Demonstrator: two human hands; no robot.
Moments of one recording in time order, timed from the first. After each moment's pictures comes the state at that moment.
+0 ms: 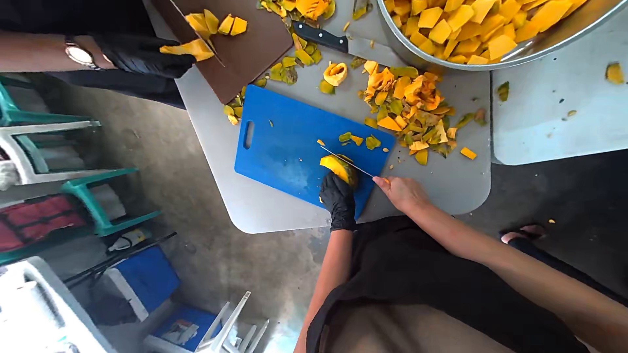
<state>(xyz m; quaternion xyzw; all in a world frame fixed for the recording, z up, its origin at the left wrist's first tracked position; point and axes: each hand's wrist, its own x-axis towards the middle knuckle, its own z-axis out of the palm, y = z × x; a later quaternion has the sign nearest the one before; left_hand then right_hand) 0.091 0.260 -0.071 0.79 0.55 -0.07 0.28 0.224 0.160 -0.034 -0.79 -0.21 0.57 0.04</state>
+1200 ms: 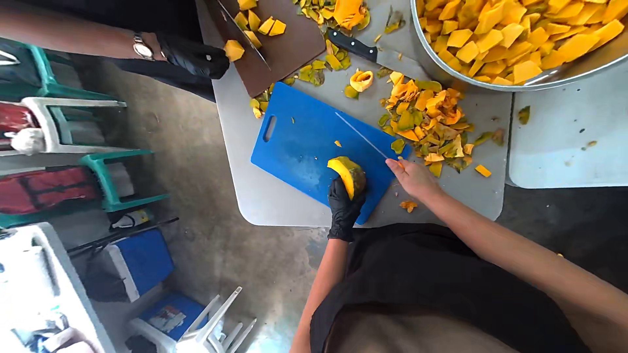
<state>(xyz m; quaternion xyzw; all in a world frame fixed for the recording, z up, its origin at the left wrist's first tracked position) 0.062 0.267 -0.074 0.78 0.49 0.05 0.38 0.256 0.183 -0.036 -0.81 -0.22 0.51 0.17</state>
